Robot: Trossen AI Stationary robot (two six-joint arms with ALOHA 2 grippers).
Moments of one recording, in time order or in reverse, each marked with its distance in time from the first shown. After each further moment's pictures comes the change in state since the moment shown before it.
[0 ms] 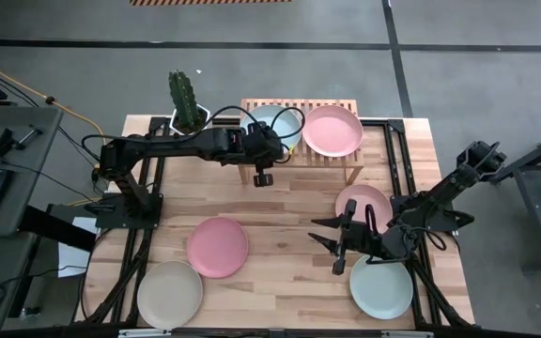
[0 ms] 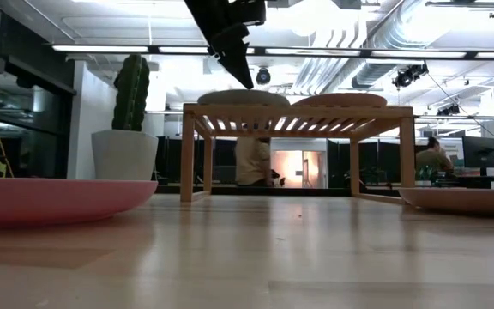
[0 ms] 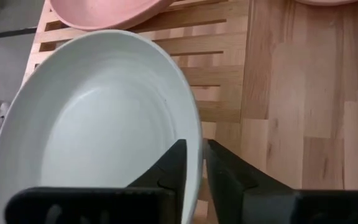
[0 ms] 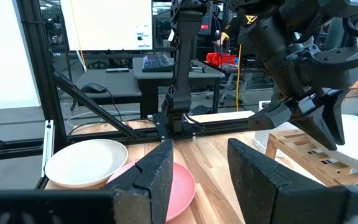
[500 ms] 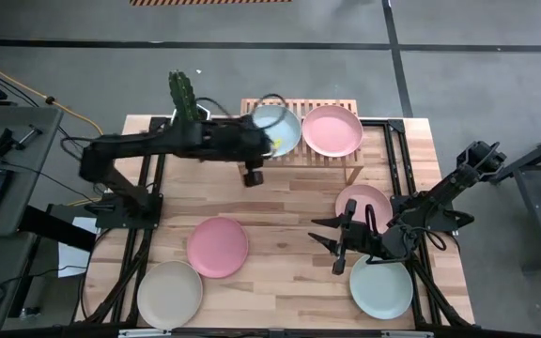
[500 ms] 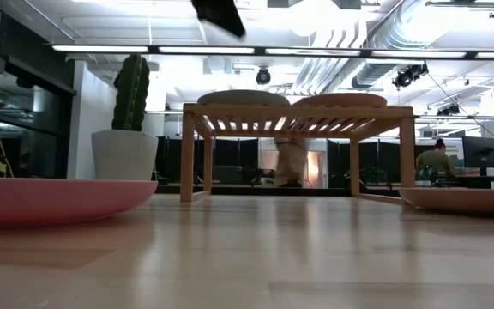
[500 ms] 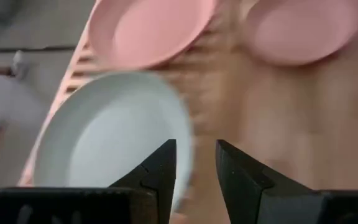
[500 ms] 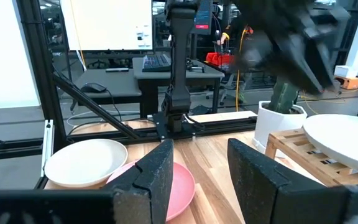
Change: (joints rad) left arm -0.051 -0.158 0.053 -0.067 0.049 -0.103; right arm -0.001 0.000 0.000 0.000 0.000 -0.002
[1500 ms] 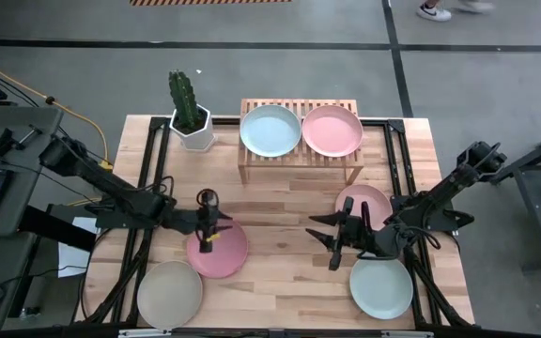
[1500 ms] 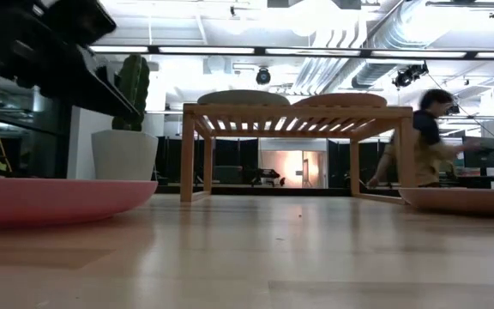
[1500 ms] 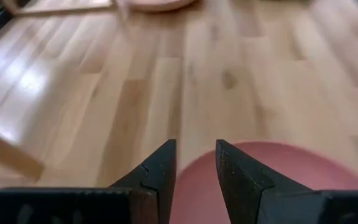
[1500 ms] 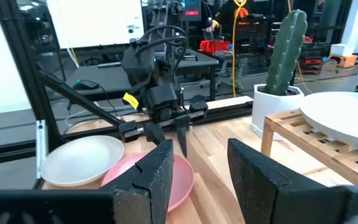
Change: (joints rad) left arm -0.539 -0.458 -1.235 0.930 -0.184 -0.335; right arm -0.042 0.001 -0.001 -0.073 -0.011 0.130
